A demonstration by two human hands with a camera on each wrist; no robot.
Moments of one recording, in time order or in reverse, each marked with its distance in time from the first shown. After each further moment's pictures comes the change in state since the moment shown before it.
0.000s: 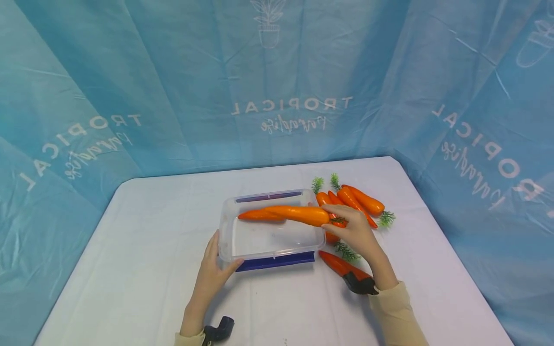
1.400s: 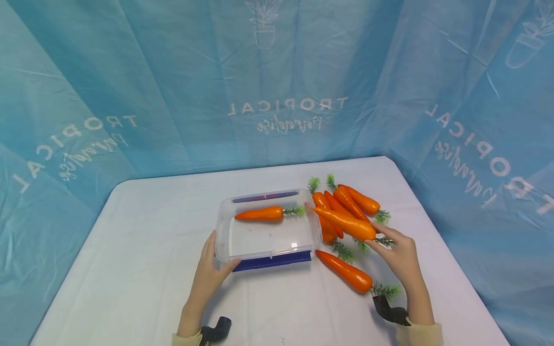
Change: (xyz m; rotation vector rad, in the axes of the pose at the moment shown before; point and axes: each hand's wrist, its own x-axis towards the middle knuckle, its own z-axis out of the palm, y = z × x) left_hand 0.000 -0.001 0.002 -0.007 0.000 -0.023; right_hand -0.079 0.038 -0.047 -0.104 0.247 0.219
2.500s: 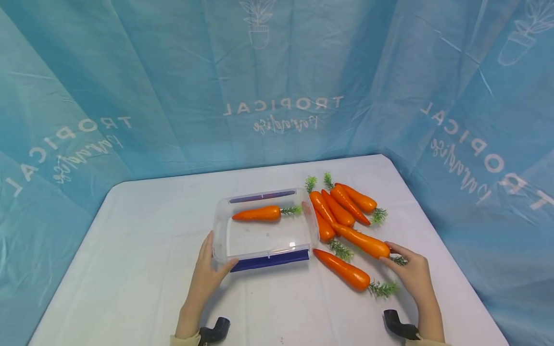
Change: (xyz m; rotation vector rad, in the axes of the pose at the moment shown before) left_hand 0.001 0.000 0.001 0.008 -0.005 0.010; right_hand -0.037 0.039 -0.015 -0.165 -0.098 0.268
